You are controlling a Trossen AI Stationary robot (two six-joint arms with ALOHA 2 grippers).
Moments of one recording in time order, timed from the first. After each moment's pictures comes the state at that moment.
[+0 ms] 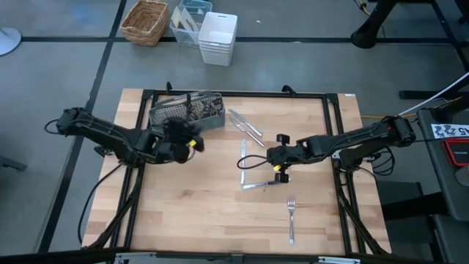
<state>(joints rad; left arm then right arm) -0.25 1.14 0.89 -0.57 -1.05 -1.11 0.16 1.38 0.94 -0.59 0.22 0.14</state>
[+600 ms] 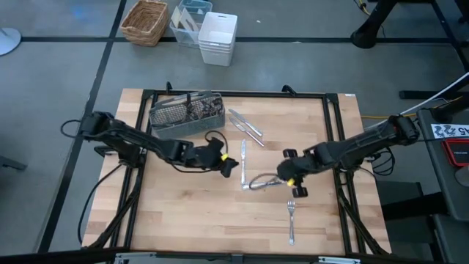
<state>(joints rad) -0.19 1.51 0.91 0.06 -0.33 -1.06 0.31 1.32 0.94 -0.78 -0.01 0.15</state>
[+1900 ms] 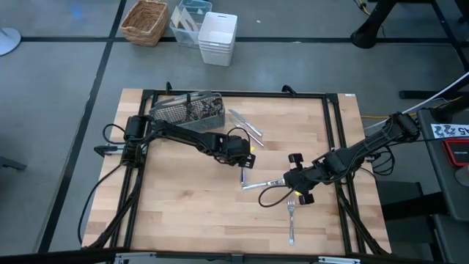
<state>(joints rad) -0.01 1.97 1.34 -0.41 -0.08 -1.23 0.48 1.27 0.94 -0.81 0.17 0.23</state>
